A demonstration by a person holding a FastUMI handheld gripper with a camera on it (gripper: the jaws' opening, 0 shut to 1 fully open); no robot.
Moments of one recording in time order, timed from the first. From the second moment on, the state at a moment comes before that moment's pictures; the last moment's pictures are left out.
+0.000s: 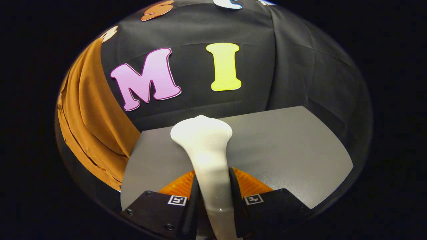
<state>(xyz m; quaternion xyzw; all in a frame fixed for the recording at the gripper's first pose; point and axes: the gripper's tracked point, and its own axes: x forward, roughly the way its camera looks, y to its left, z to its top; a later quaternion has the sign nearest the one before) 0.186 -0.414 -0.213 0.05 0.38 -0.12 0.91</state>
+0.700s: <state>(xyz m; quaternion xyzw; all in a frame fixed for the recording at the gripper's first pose) 0.135 -0.366 -0.121 0.06 0.28 -0.16 0.95</state>
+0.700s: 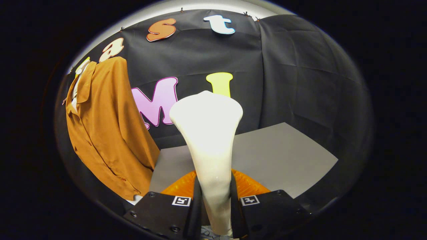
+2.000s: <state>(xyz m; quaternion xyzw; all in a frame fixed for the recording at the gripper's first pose) 0.186 -0.096 -0.099 0.01 0.24 -0.12 0.96</state>
